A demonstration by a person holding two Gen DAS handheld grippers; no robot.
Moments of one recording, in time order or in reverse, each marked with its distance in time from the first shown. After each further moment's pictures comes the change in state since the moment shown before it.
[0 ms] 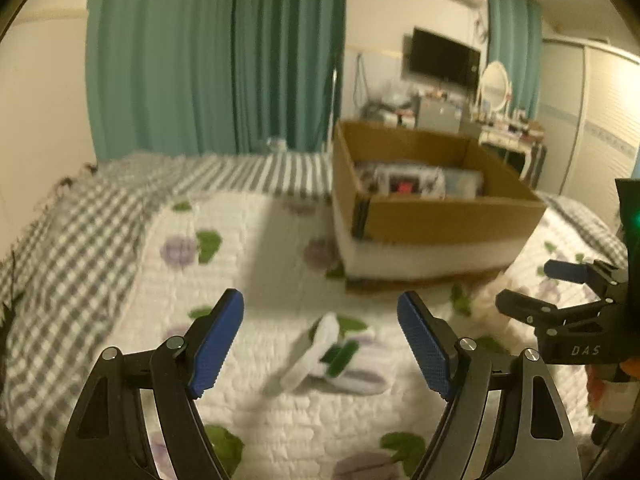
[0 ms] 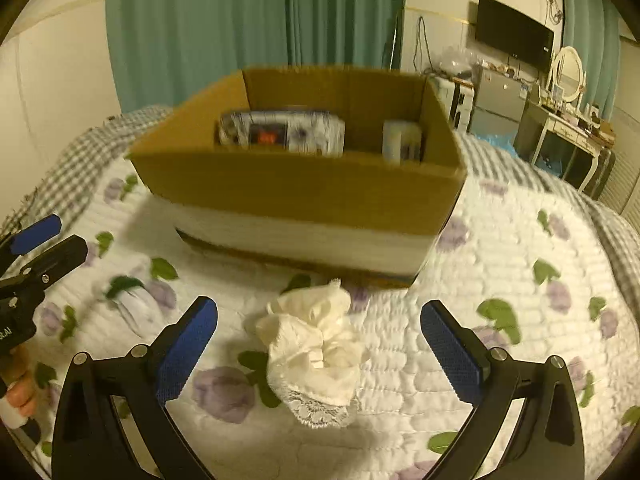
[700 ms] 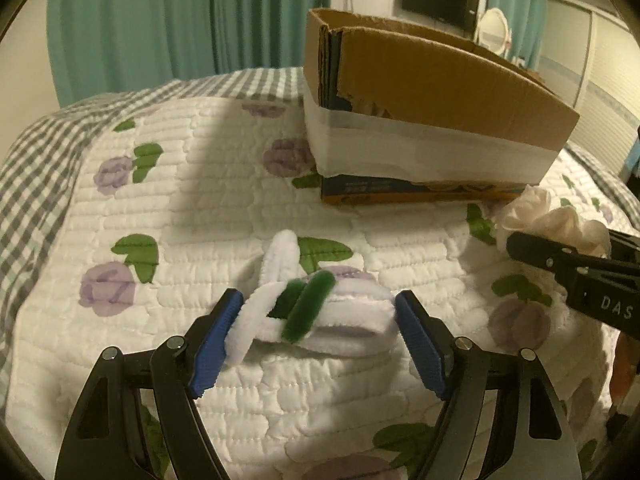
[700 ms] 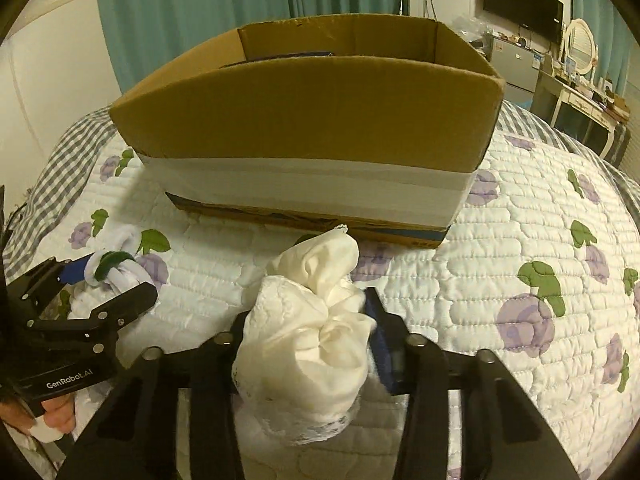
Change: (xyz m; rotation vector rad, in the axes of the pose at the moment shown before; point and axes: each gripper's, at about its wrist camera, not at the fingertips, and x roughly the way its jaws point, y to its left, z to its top) left arm 0.053 -0.020 -0.050 0.025 0.233 -0.032; right arm 0.026 -0.008 -0.017 0.038 0.079 0.068
